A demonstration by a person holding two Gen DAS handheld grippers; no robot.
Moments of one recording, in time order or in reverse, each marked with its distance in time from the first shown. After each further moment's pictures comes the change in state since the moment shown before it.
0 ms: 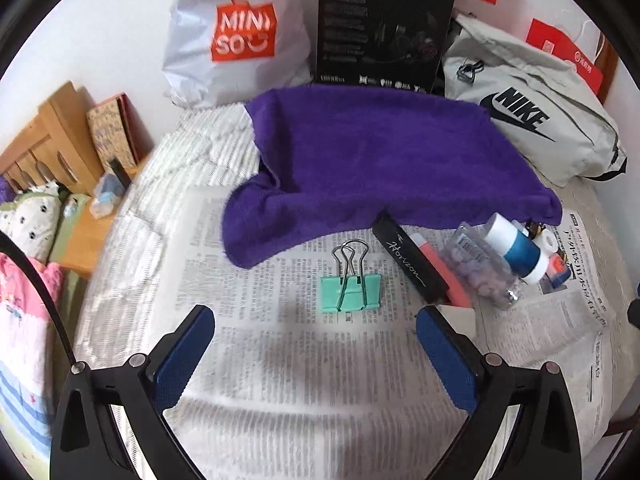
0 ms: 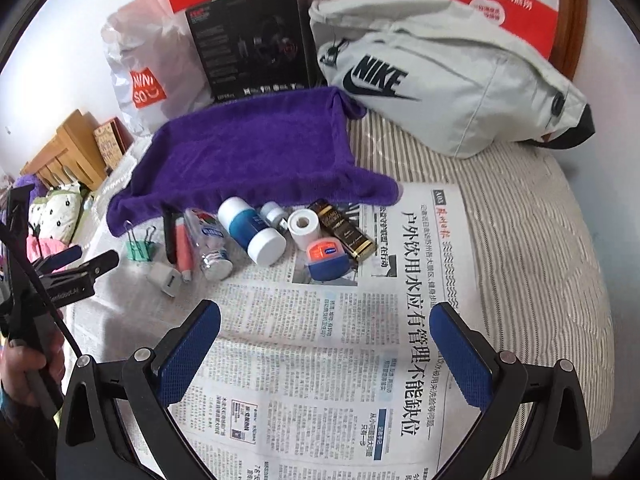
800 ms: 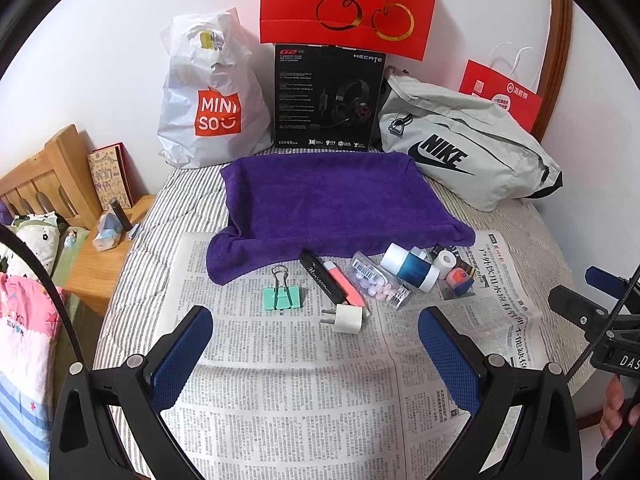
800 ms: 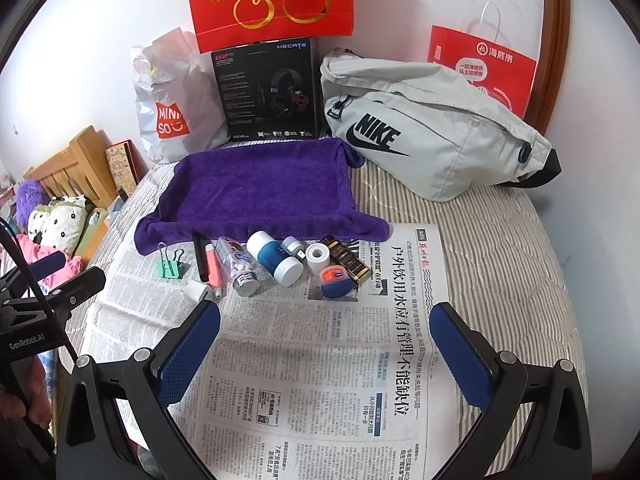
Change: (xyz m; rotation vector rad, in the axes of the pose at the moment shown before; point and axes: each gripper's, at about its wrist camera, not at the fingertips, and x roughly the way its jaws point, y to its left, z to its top) left arm -0.127 -0.040 -0.015 0.032 -0.151 -0.068; right arm -0.076 0.020 -0.008 -0.022 -0.138 -0.036
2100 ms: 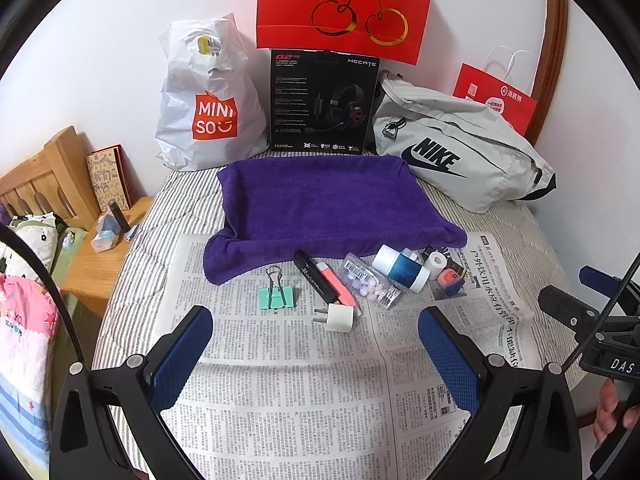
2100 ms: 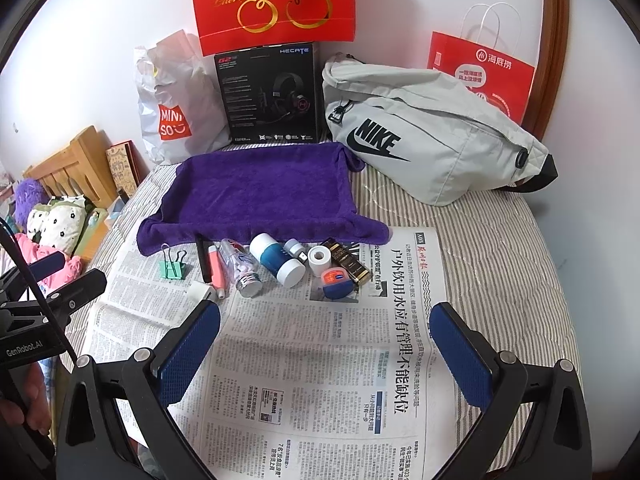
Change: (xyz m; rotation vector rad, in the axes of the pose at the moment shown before) left arm -0.013 -0.003 0.000 -0.003 -0.014 -0.015; right arm -0.008 0.007 0.001 -0.008 -0.013 -0.011
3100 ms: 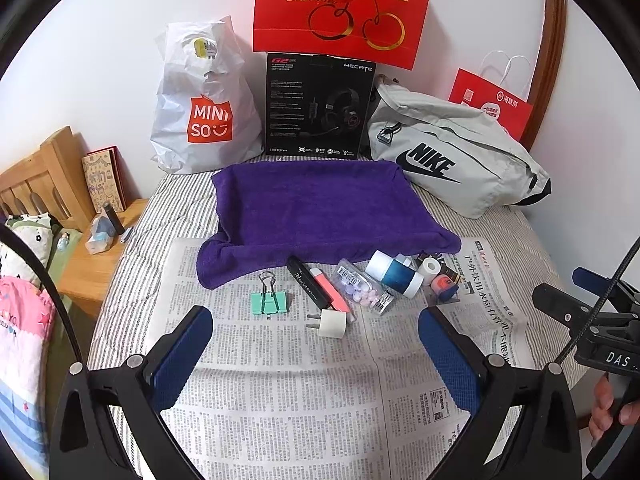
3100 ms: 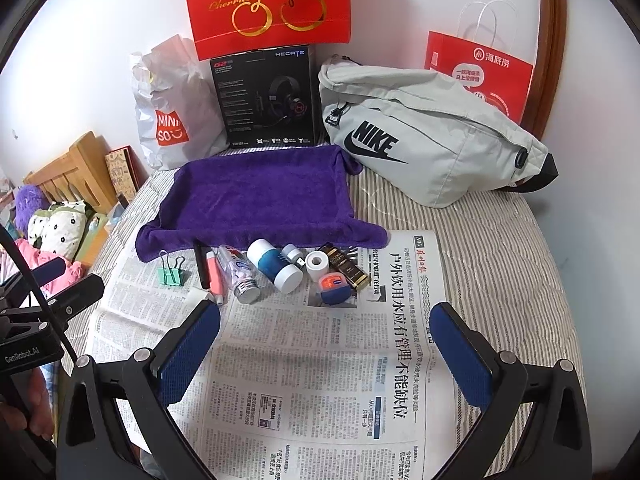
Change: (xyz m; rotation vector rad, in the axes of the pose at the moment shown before) left arm 0.001 -0.003 -0.001 -0.009 -0.018 -0.021; right arm 0.001 -0.005 0.004 0.014 -0.006 0.006
